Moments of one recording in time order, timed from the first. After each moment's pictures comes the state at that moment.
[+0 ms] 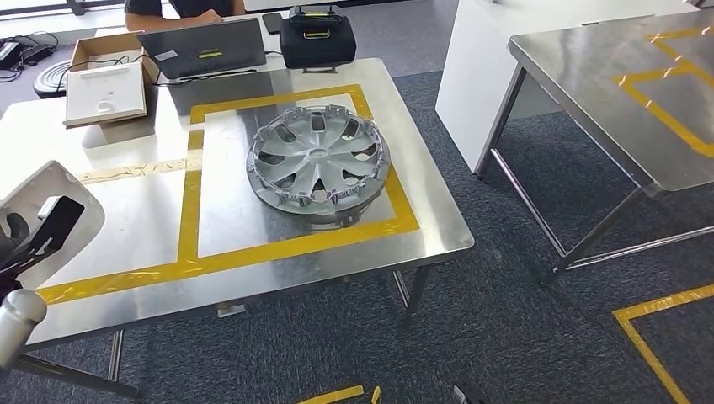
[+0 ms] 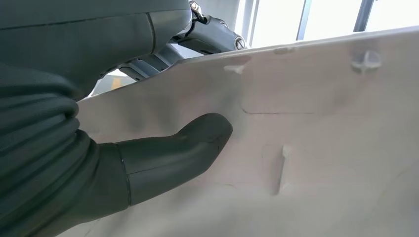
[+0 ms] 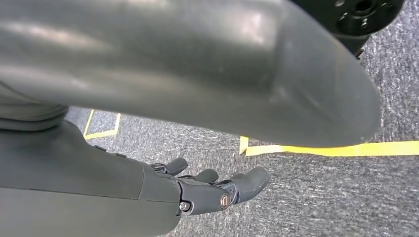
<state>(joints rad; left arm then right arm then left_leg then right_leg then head) -0.92 0.33 -0.45 -0.22 -0.68 0.63 -0.02 -0.03 0.08 -0.76 -0.17 0.73 0.18 0.07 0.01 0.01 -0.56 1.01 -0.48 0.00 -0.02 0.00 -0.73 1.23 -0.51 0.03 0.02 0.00</state>
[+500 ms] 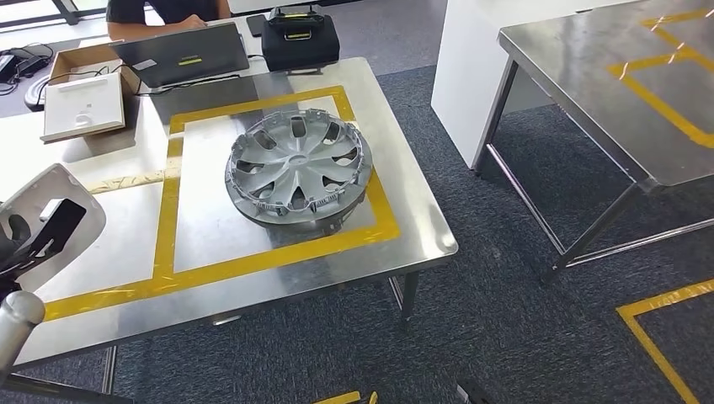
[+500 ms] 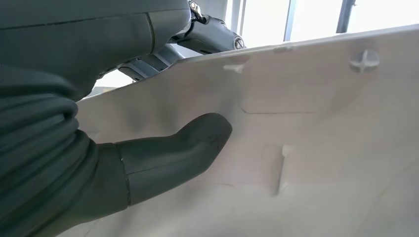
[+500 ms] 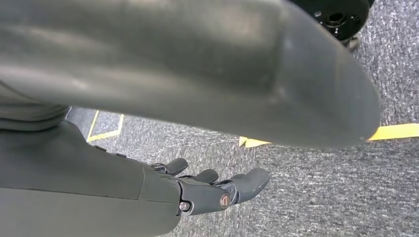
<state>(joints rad) -0.92 0.33 -0.44 -0.22 -0.70 0.61 -0.03 -0.03 0.08 -0.76 -0.17 0.72 0.18 0.09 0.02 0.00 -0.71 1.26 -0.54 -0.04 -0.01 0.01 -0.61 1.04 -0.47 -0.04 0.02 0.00</state>
